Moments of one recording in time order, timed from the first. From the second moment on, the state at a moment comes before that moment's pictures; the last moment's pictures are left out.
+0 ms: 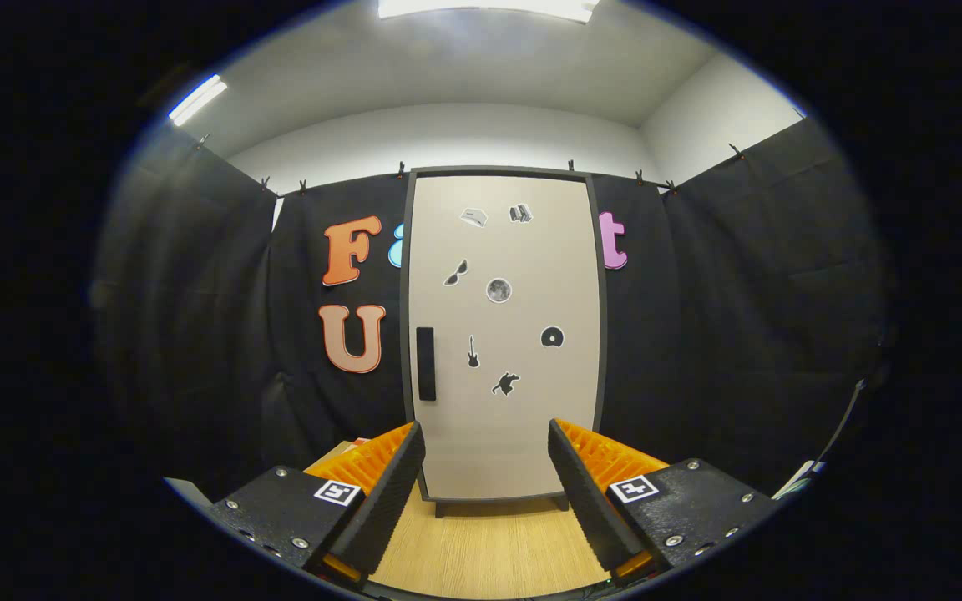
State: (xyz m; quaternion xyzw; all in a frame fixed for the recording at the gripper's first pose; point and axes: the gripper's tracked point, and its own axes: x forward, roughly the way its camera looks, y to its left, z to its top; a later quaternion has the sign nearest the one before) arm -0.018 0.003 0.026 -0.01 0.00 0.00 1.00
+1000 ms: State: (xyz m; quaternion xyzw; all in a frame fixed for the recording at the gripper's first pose) arm -0.015 0.004 0.026 -0.02 0.01 0.00 1.00
